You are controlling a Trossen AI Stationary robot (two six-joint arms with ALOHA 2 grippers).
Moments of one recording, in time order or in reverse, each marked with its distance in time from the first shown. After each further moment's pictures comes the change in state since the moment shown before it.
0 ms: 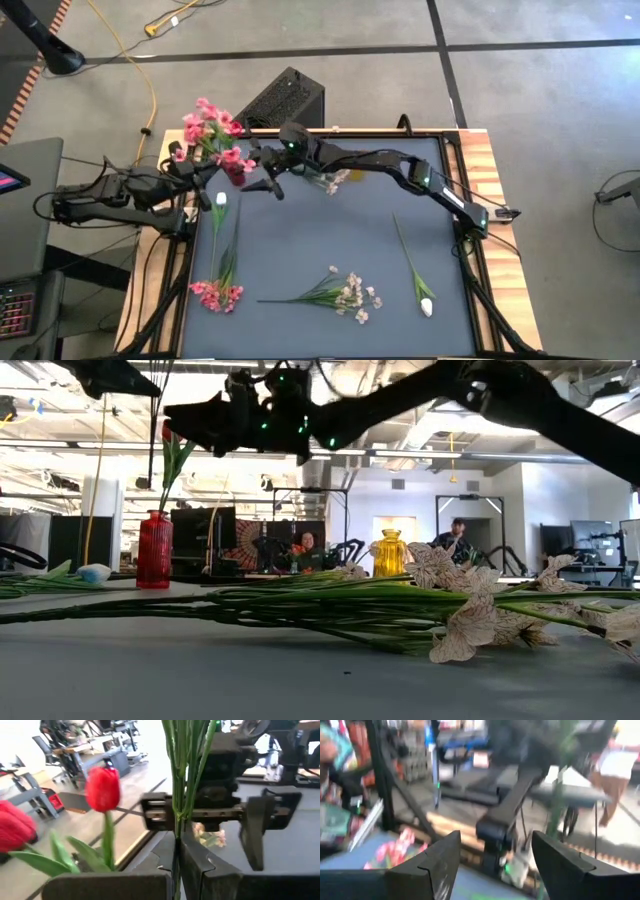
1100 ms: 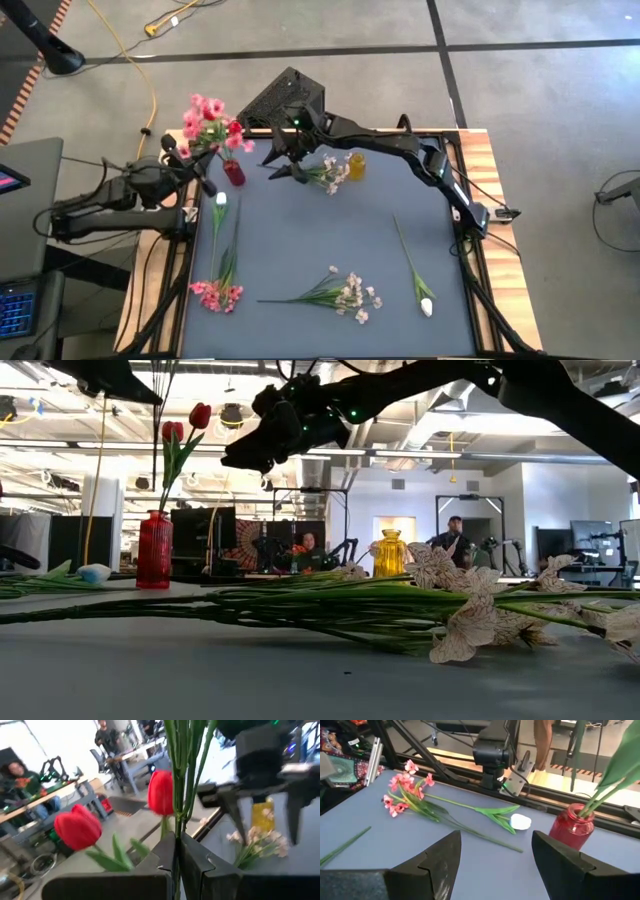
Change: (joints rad) left arm 0.208 -0.016 -0.061 0.128 -0.029 0.172; right arm -0.101 -0.137 0.000 -0.652 -0.001 -0.252
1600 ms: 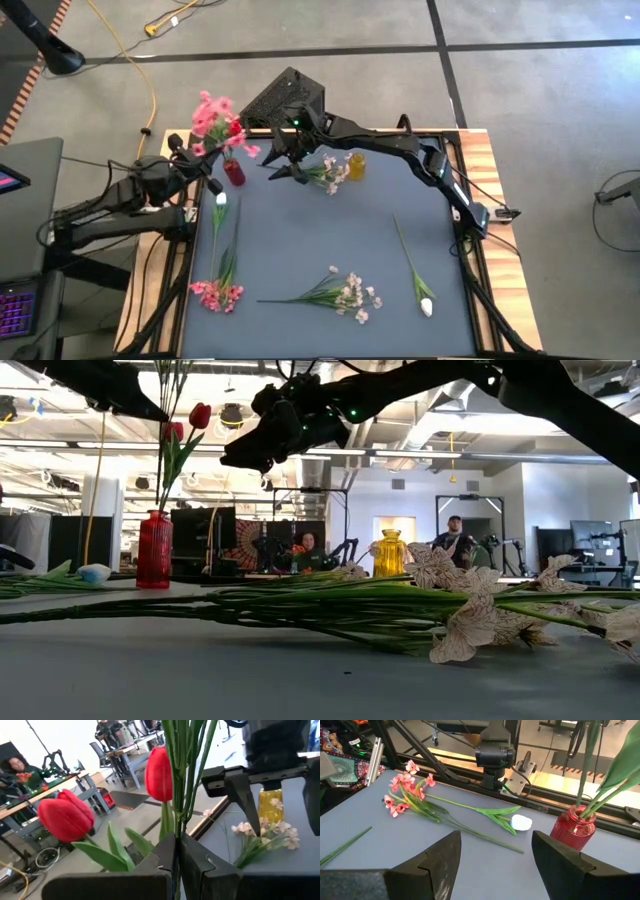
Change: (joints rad) left arm 0.152 0.011 -0.064 0.068 0.140 0.034; right arm 0.002 0.000 0.000 0.000 0.000 -0.002
